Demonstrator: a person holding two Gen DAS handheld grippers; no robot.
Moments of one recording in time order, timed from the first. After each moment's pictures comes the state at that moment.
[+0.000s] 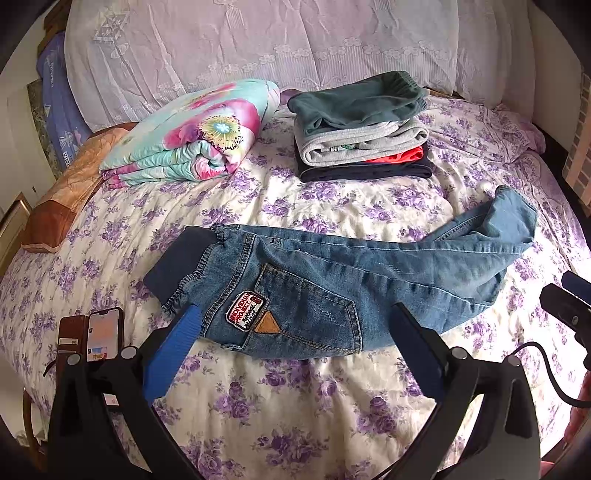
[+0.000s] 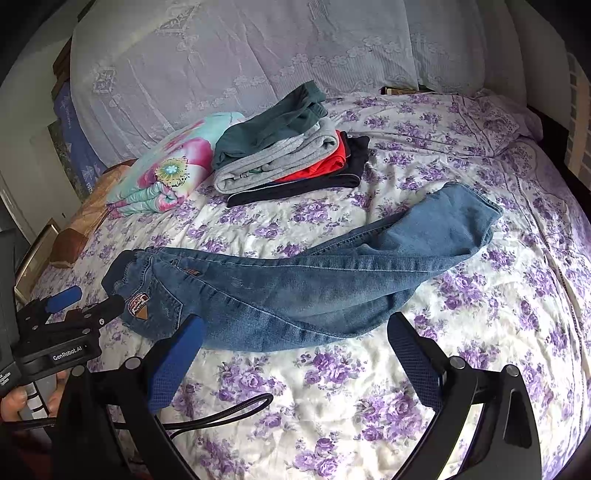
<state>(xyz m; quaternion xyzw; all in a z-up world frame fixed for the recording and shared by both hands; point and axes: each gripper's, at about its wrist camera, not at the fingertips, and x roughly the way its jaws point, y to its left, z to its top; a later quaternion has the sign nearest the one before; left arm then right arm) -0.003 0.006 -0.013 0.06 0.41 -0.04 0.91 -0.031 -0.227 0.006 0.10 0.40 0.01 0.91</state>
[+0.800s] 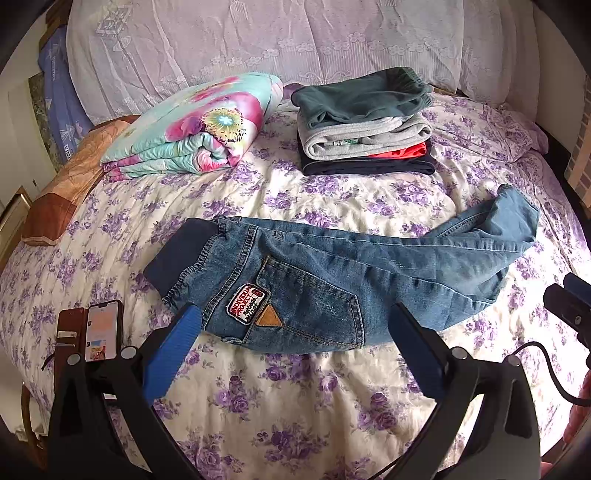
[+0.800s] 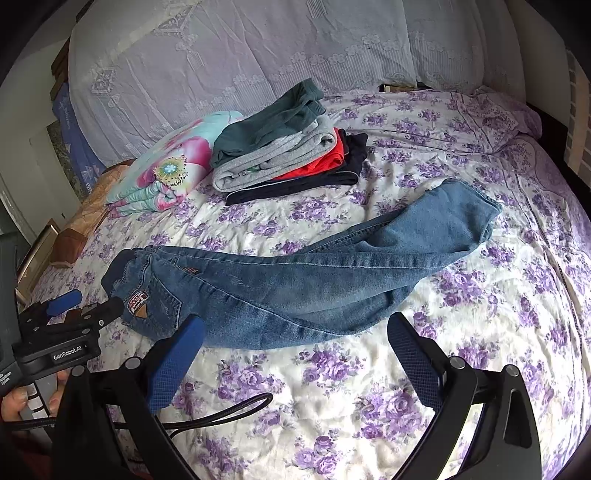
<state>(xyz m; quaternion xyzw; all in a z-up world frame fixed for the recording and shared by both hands) -0.004 0.014 -0.015 0.05 0.42 -0.04 0.91 -0.032 -0.229 0.004 0.10 0.41 0.01 0.91</state>
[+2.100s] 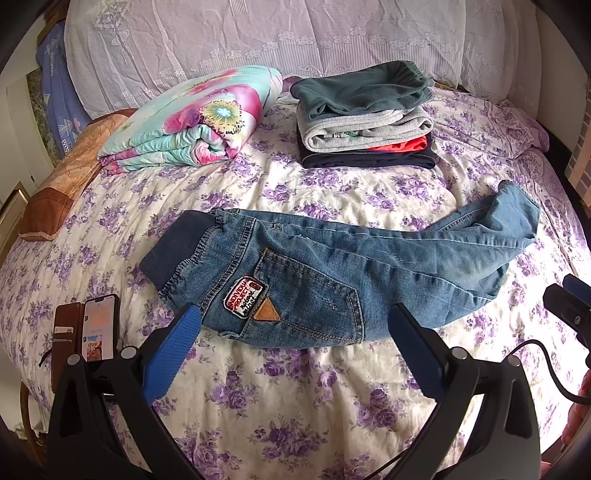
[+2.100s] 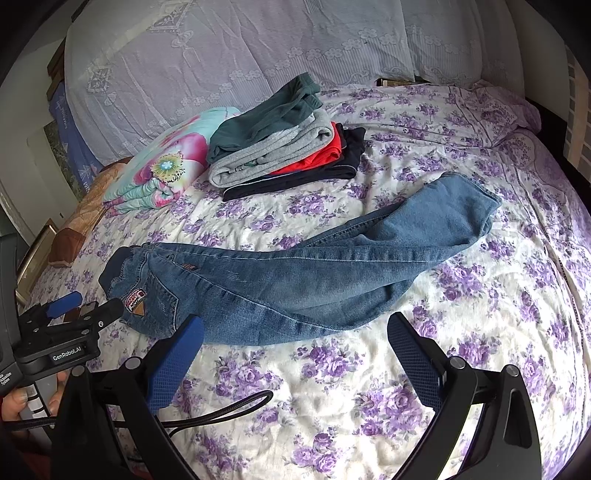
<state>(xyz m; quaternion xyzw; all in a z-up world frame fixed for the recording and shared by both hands) 0.001 0.012 -0.016 0.05 0.42 -0.04 0.90 -0.032 -0.231 -0.001 0.10 0.41 0.01 0.90</state>
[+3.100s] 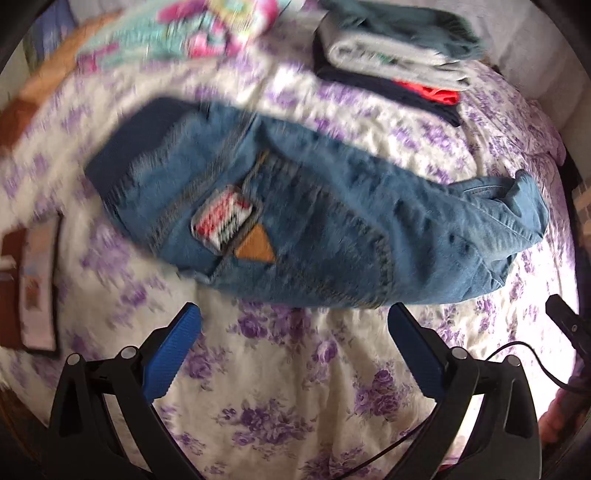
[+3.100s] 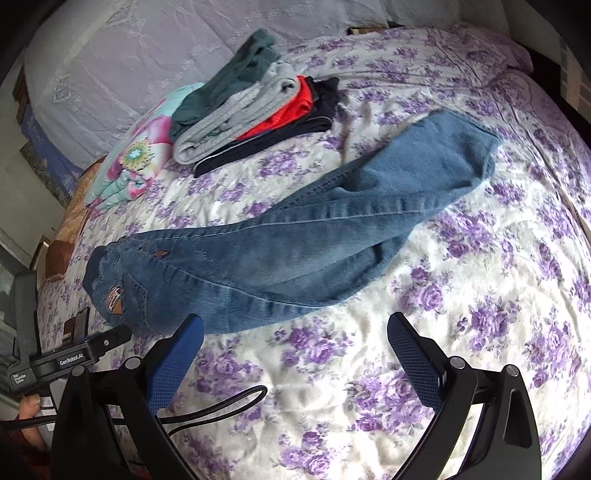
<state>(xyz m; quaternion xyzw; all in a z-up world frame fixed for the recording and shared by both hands) 0.044 0.044 -0.090 -0.08 0.59 -0.06 0.80 -0.006 -0.265 -0.046 0.18 0.49 -0.02 0.86</state>
